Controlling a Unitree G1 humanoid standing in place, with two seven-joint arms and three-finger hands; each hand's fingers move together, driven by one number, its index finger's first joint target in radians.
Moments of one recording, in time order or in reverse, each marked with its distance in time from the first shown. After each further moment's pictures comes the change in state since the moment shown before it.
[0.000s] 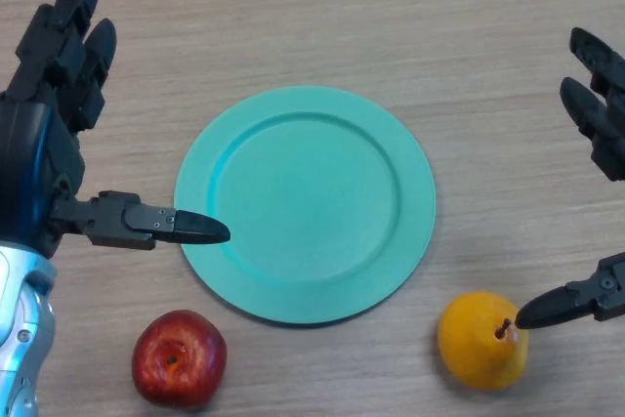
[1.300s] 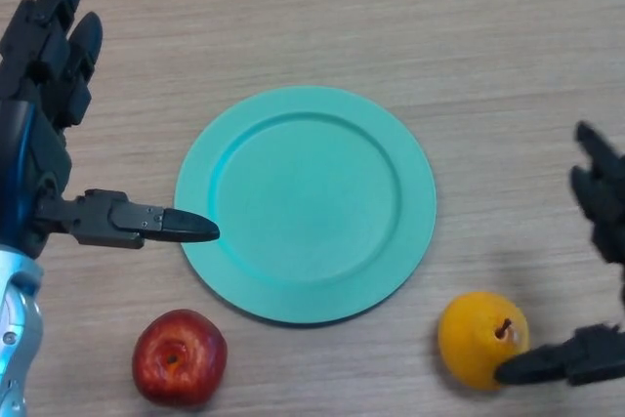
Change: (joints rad) left arm 0.008 0.004 0.033 -0.021 -0.011 0.002 -0.010; right arm 0.213 0.082 0.115 0.115 -0.125 -0.188 -0.145
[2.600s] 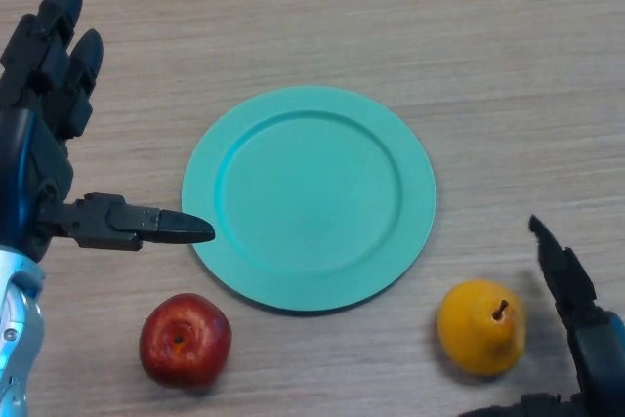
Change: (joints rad) left arm -0.005 0.000 0.002 0.062 -0.029 -0.007 0.000; right arm 0.018 -0.002 0.130 0.529 -0.230 -0.481 -0.350
